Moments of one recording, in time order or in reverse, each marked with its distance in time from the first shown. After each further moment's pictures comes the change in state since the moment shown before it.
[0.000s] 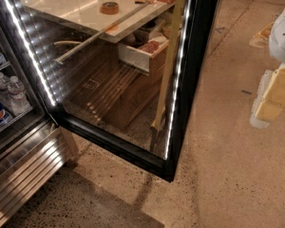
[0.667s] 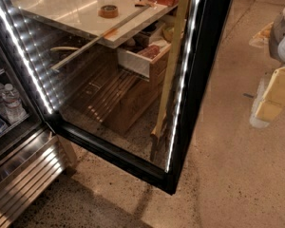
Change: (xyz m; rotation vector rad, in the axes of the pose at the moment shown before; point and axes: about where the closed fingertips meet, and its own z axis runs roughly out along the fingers) arm 0.000 0.000 0.000 0.000 0.000 0.000
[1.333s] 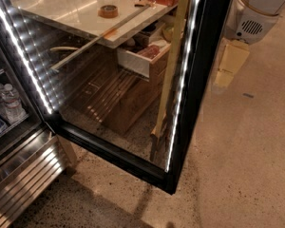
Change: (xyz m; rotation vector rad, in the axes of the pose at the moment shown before) arm -0.051 -0.081 0.061 -0.092 -0.049 0.026
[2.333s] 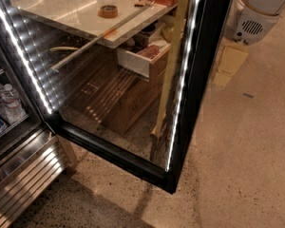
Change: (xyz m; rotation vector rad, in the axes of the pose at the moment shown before) arm 0.000 0.000 0.000 0.000 0.000 0.000
